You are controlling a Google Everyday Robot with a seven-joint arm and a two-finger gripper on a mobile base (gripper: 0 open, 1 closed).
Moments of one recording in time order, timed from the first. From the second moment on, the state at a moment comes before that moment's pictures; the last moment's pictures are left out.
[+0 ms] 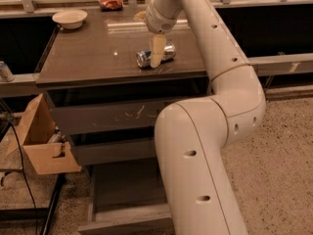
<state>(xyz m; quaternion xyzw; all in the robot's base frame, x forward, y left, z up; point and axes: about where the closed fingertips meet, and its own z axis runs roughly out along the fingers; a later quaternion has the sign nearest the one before) 0.796 0.019 0.869 -0.80 0.54 0.03 0.28</state>
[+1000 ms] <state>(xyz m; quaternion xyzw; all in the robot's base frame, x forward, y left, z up) 0.797 0.002 0.844 -0.80 0.57 0.01 0.22</state>
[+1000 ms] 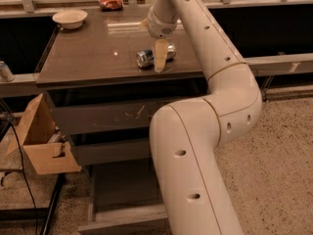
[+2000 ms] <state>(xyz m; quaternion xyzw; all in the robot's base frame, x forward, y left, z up) 0.801 -0.026 0.835 -0.78 0.59 -0.01 0.19</state>
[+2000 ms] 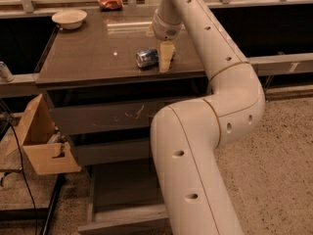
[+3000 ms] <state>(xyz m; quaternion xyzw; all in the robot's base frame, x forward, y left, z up) 0.801 -0.026 0.835 -0.78 0.59 -0.01 0.19</state>
